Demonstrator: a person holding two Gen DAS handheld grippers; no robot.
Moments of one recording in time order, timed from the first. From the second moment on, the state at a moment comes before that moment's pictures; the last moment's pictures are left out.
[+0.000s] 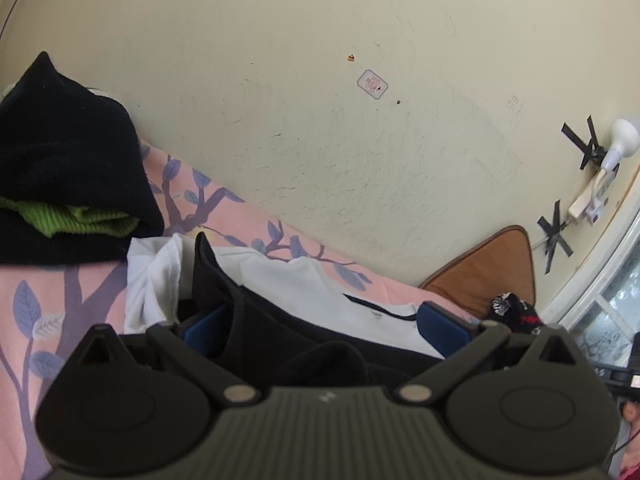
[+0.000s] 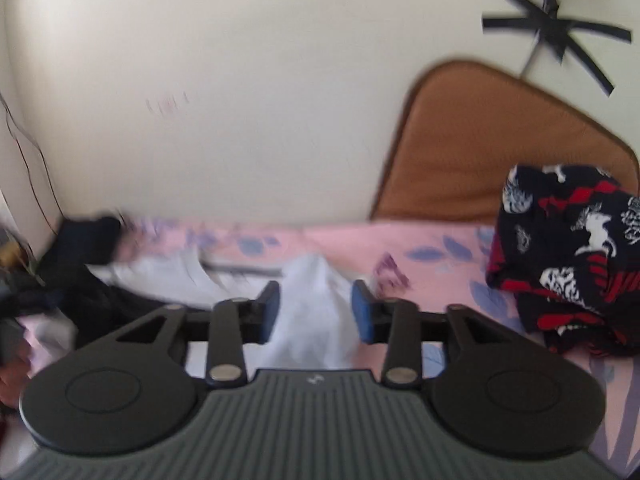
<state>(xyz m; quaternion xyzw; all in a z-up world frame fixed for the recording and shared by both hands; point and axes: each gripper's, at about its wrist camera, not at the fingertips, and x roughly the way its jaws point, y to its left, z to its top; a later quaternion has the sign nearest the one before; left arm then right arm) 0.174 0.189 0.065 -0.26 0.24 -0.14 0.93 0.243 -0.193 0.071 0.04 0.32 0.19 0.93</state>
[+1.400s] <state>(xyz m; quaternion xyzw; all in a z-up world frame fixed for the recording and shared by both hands) 0.144 0.260 0.099 -0.34 0.16 -0.02 0.93 0.207 0.001 0.104 -0.10 0.34 0.36 0.86</state>
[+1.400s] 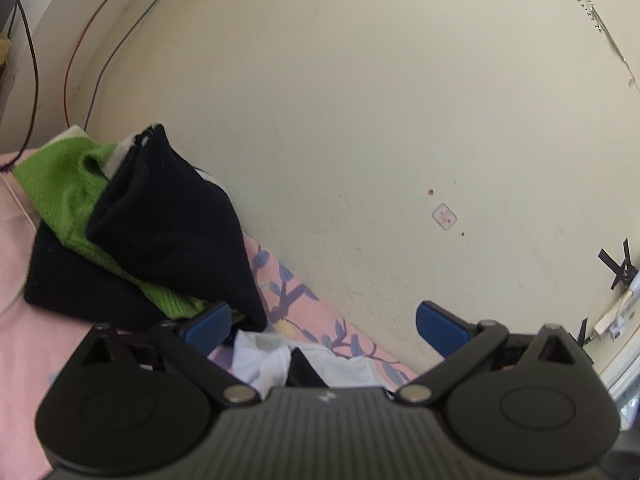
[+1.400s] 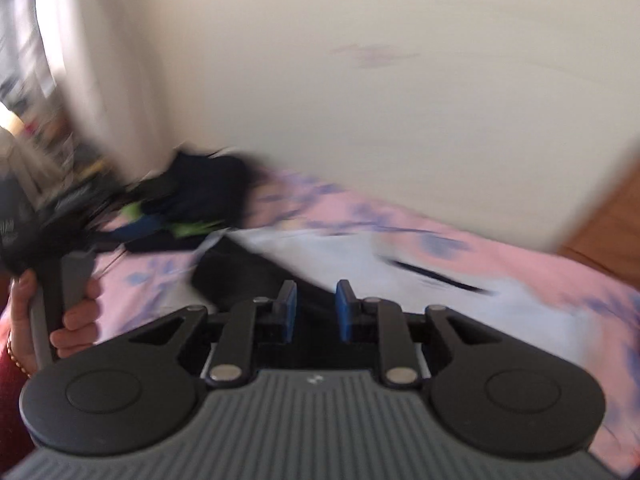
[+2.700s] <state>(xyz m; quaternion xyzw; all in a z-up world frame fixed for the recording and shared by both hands) 0.148 0.235 0.100 -0.32 0.18 -0.06 0.93 0.211 -0.117 0.114 0.13 0.34 0.25 0.90</state>
